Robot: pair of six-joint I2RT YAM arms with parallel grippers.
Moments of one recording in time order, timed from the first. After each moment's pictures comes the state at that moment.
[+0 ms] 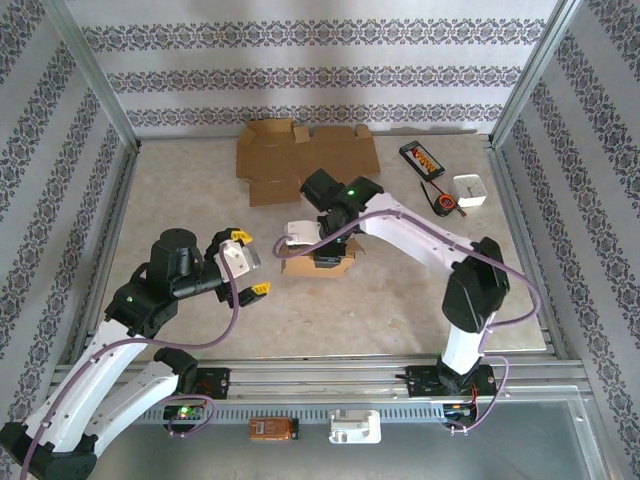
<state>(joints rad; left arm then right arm) -0.44 0.70 0.79 -0.62 0.43 0.60 0.77 1.81 1.64 -1.15 -0.19 -0.82</state>
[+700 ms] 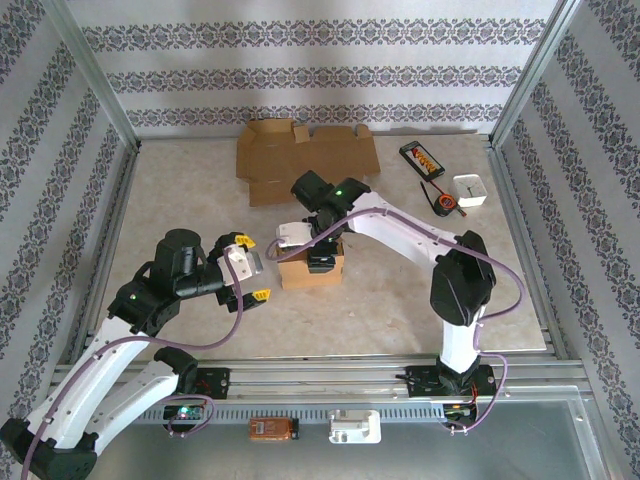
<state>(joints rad) -0.44 0.71 0.78 -0.65 0.45 0.64 0.78 1.87 1.67 -1.09 -0.18 -0.87</state>
